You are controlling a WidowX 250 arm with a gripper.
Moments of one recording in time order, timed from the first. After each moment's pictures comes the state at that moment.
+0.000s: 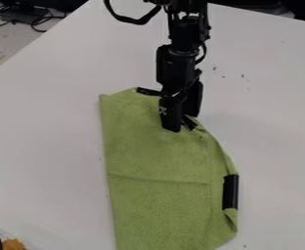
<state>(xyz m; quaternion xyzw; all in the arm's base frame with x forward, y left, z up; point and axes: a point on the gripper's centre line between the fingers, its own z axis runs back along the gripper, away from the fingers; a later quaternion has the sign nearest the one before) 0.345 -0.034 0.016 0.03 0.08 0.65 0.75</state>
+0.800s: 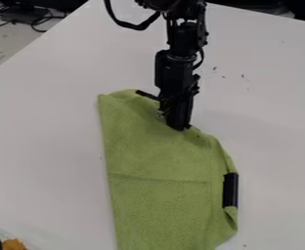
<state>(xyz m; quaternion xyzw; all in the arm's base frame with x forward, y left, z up) 0.346 -0.031 0.007 0.04 0.07 0.64 0.76</state>
